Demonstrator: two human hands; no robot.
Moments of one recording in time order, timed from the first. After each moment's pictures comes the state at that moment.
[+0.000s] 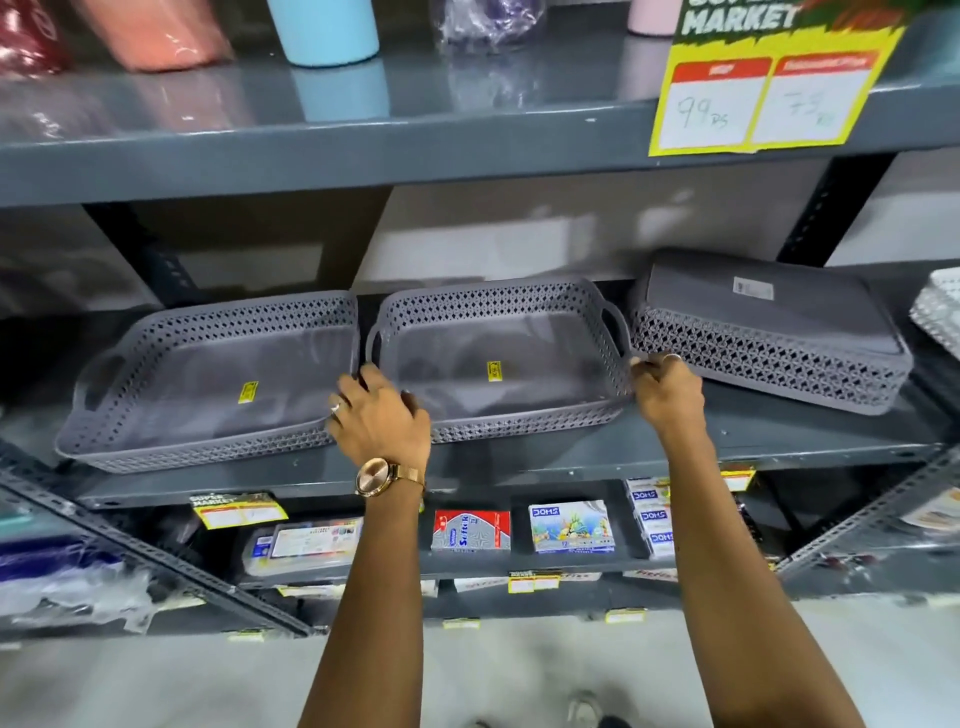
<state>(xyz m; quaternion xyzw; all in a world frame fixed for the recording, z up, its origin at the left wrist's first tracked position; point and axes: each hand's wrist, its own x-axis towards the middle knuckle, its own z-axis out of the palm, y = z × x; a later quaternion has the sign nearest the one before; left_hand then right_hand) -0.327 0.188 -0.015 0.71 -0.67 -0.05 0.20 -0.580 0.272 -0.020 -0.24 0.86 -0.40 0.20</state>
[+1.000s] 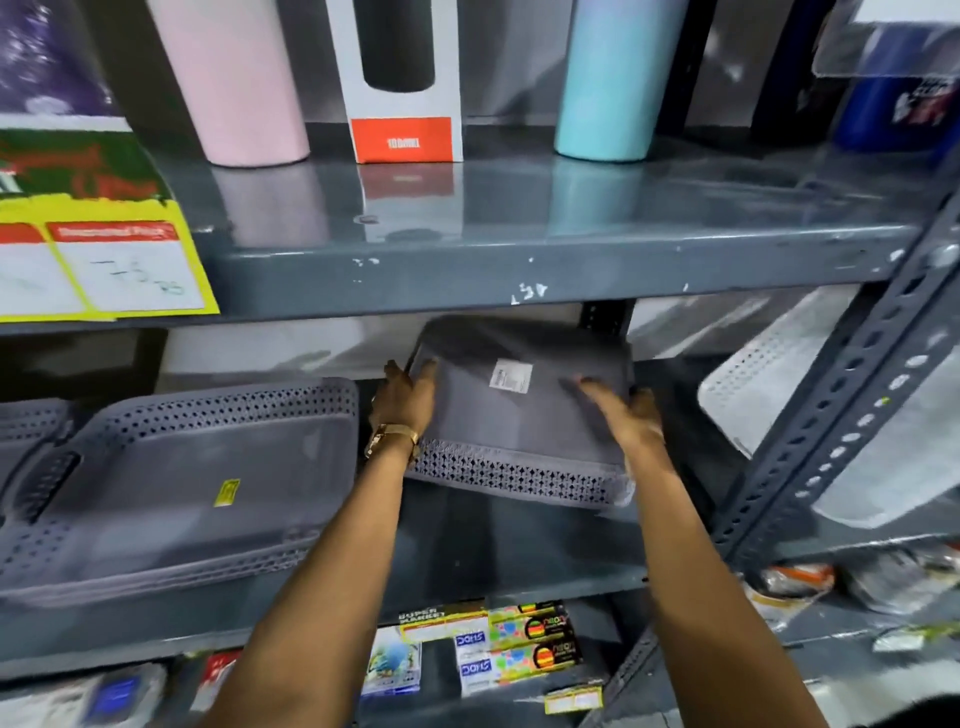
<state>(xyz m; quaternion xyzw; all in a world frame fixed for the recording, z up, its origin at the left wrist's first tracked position) -0.697 0.167 -0.003 0.57 -0.66 -0.40 0.29 -0.893 0.316 0.000 -0.17 0.77 -0.56 0.24</state>
